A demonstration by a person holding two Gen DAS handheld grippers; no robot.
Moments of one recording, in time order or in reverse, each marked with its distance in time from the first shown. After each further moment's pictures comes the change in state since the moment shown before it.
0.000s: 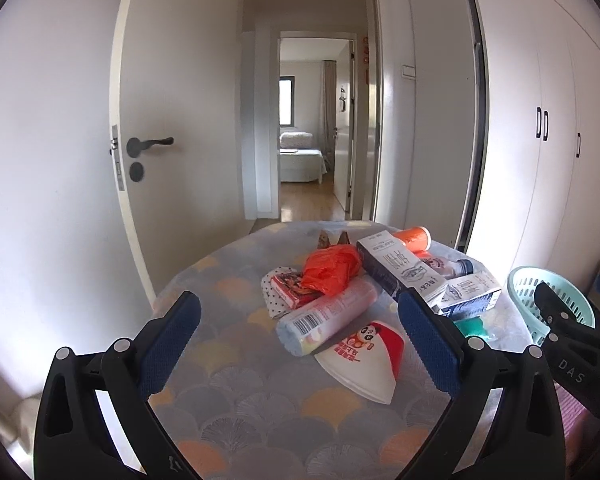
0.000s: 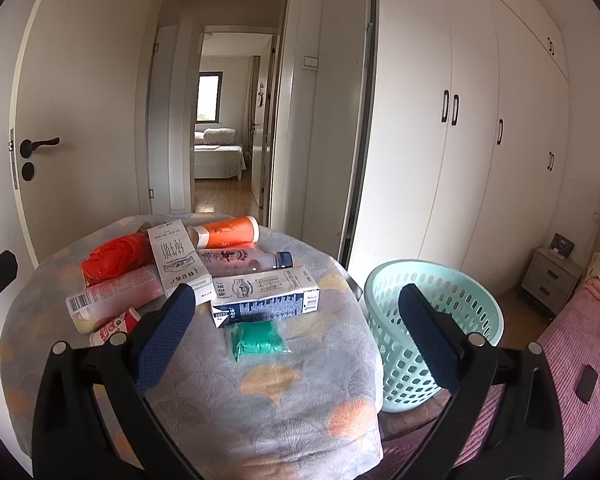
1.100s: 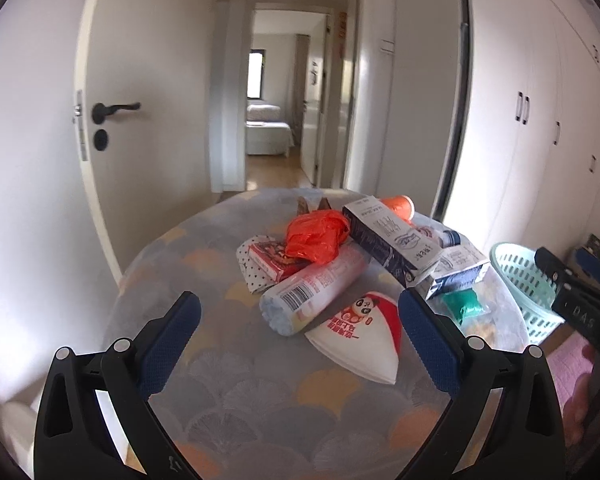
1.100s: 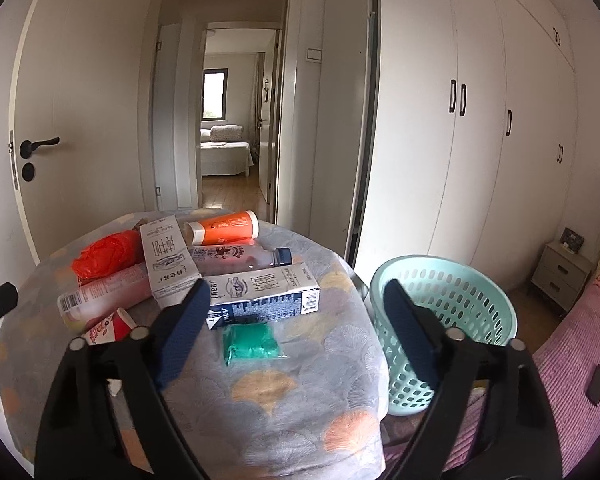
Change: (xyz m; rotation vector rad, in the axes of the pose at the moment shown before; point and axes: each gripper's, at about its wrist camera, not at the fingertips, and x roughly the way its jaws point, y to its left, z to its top) left arm 0.039 0.024 -0.015 0.006 0.111 -0.157; right arm 0.023 -0.015 -0.001 0.010 0.022 0.039
